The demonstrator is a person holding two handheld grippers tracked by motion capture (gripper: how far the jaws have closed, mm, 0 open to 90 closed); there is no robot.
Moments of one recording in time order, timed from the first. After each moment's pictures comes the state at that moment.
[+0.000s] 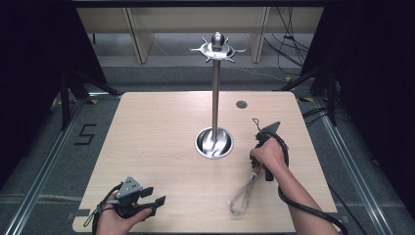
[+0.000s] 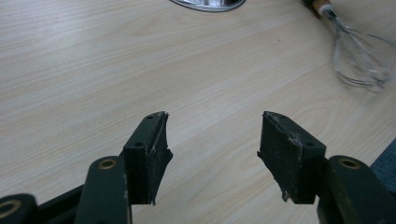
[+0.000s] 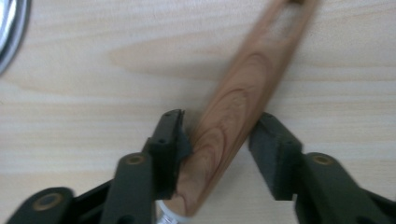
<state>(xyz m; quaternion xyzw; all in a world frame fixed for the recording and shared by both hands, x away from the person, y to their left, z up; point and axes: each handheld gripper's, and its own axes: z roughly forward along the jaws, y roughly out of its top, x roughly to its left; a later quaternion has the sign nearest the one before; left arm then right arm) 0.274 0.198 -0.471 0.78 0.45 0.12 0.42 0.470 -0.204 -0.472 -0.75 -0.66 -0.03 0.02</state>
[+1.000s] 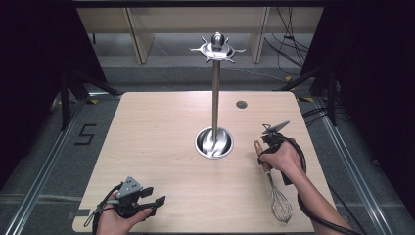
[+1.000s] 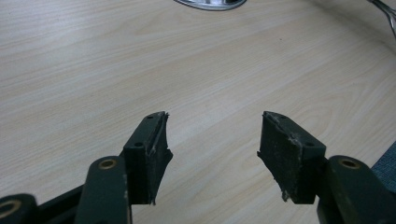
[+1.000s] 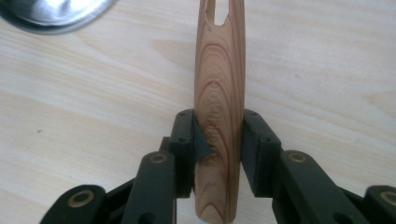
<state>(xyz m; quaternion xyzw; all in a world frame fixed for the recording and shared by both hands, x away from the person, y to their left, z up) 0.274 0.197 -0.472 0.77 0.46 0.12 0.42 0.440 -0.232 -0.443 -0.61 -0.77 -0.14 -0.04</state>
